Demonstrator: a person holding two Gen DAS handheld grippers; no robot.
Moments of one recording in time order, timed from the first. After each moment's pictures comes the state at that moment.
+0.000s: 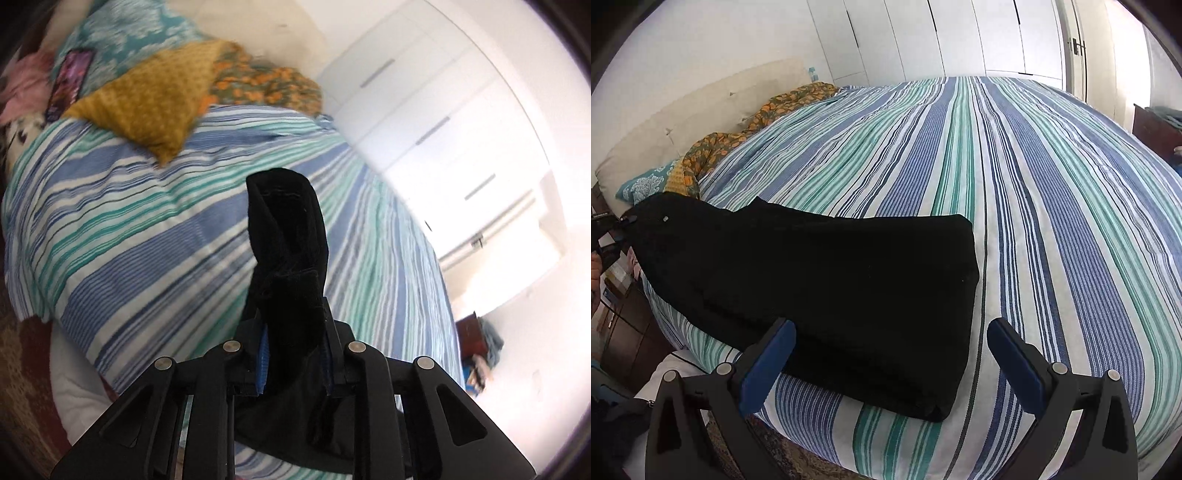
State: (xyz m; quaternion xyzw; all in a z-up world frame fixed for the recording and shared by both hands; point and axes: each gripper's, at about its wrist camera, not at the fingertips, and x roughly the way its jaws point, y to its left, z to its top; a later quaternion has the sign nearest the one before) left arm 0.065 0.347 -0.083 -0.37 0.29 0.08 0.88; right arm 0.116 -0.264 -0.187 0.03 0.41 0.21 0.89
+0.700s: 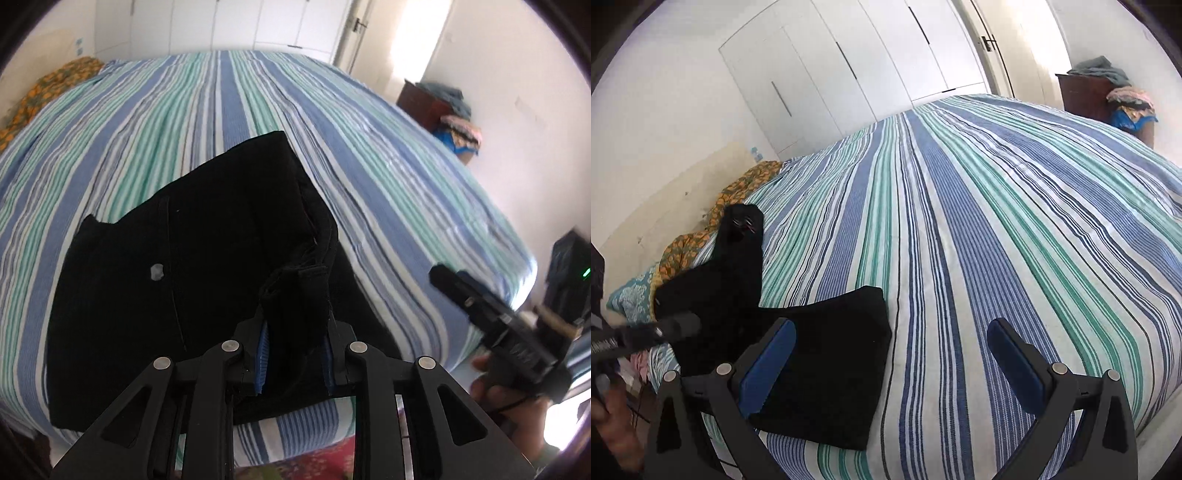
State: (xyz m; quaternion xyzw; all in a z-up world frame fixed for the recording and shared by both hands) left arm 0.150 -0.028 -0.141 -0.01 0.47 -0.15 0.87; right arm 0.129 -0.351 -0.159 0.18 0.35 0.11 0.91
